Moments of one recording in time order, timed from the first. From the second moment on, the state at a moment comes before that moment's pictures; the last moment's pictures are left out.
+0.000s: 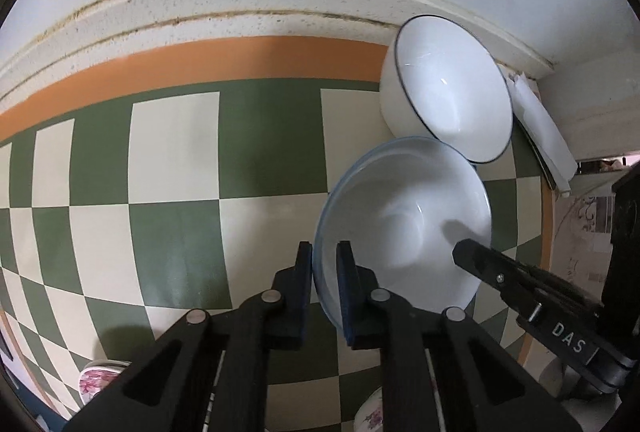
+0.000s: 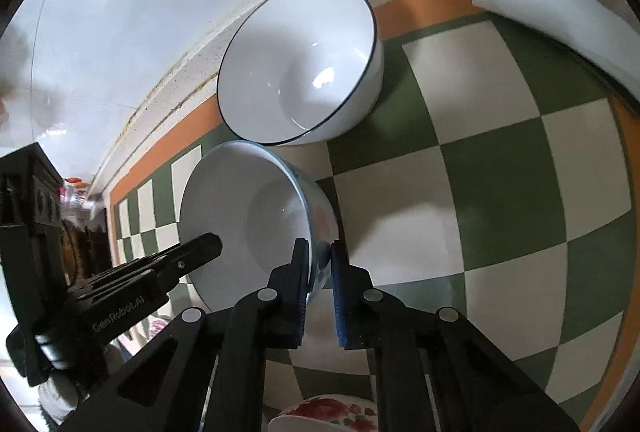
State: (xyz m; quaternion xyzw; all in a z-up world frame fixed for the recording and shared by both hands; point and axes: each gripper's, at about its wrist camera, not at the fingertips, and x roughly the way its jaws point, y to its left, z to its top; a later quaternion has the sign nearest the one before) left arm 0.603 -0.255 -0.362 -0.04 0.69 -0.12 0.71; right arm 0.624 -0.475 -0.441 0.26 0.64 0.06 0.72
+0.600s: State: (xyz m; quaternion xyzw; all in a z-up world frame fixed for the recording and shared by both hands) left arm 0.526 -0.269 -0.264 -0.04 0.65 -0.19 0.73; right arm 0.525 -0.489 -0.340 0.25 0.61 0.06 0.75
